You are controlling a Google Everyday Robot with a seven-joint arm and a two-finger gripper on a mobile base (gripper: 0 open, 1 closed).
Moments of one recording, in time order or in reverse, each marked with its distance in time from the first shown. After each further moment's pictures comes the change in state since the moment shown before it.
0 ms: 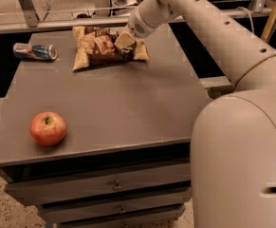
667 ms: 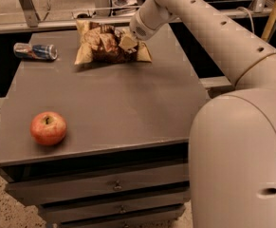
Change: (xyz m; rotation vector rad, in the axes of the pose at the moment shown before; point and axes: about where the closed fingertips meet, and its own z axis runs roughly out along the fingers) arm 0.019 -0.005 0.004 0.026 0.077 -0.016
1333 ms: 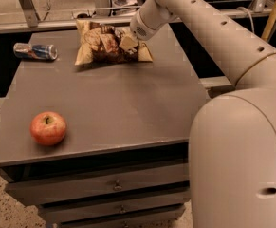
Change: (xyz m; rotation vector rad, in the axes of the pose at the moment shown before) arm 0.000 0.000 -0.001 0.000 0.000 0.000
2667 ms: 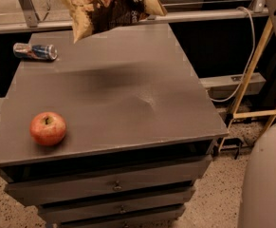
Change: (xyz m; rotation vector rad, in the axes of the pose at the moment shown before) arm -0.104 0.041 -0.207 -0.053 -0.399 -0.226
